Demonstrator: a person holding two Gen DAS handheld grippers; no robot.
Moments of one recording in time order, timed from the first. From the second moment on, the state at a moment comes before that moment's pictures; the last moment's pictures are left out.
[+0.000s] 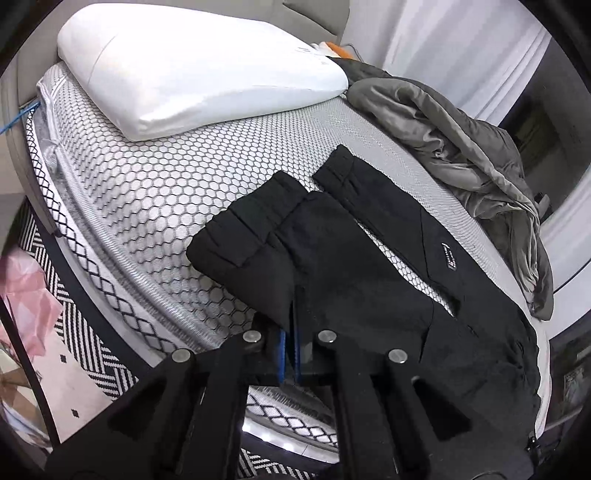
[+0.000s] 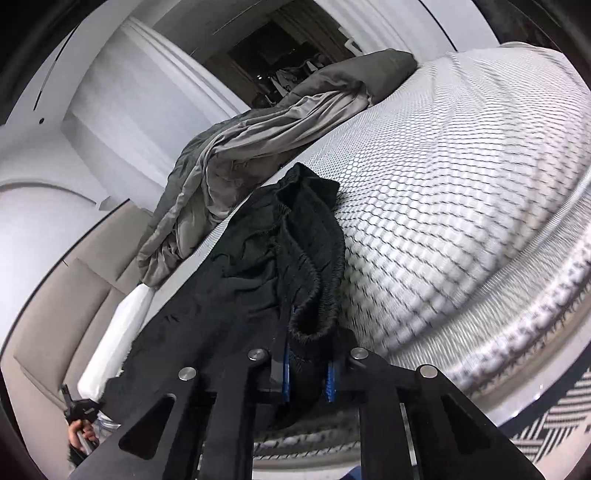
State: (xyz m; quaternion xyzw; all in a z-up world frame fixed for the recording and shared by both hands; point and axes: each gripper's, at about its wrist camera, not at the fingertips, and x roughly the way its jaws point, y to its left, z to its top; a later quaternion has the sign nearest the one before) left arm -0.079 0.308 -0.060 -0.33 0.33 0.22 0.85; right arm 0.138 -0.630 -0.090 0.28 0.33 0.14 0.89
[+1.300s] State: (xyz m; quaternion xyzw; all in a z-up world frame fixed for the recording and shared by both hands) left arm 0.154 0.366 0.022 -0.20 0.36 0.26 0.87; right arm 0.367 -0.506 0.011 0.11 0.34 0.06 0.93
